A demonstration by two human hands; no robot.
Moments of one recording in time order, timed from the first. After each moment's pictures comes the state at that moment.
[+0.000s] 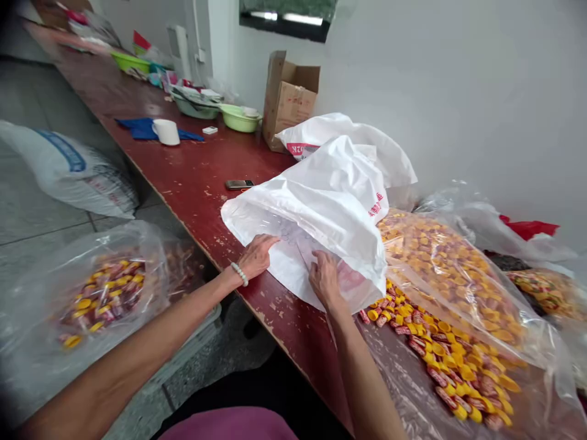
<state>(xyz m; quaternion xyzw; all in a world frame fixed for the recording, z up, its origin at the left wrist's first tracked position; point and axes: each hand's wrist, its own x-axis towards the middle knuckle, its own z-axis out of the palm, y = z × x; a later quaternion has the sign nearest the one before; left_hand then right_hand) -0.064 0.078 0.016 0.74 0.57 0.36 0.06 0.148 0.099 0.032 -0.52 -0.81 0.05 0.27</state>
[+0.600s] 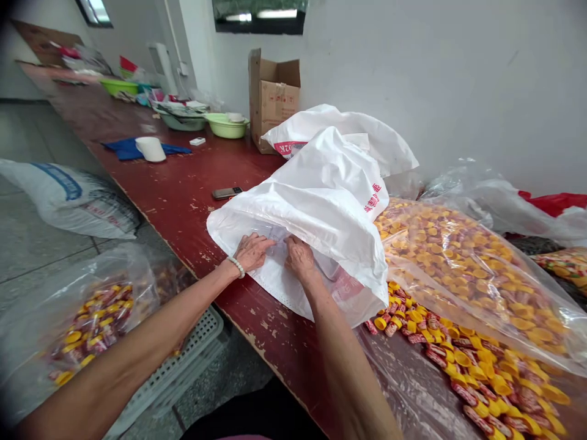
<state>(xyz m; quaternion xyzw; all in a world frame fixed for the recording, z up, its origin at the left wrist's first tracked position) -0.066 0.128 0.020 0.77 0.61 0.17 0.03 0.102 0.169 0.017 -0.46 -0.87 0.04 0.17</state>
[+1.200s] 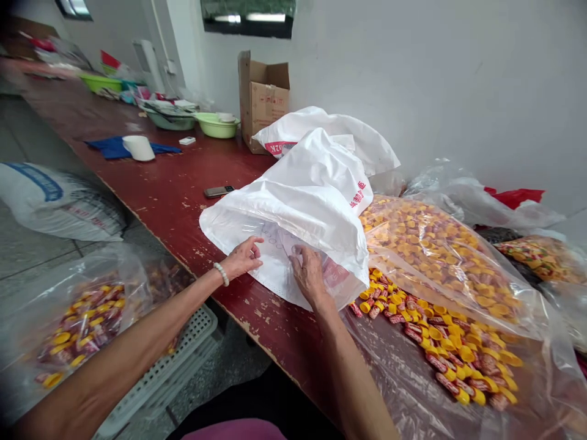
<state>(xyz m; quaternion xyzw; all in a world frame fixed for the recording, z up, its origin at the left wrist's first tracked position) -0.056 0.096 0.020 0.66 0.62 0.33 0.28 0.148 0.105 0.029 -0.50 -0.79 0.12 0.34</state>
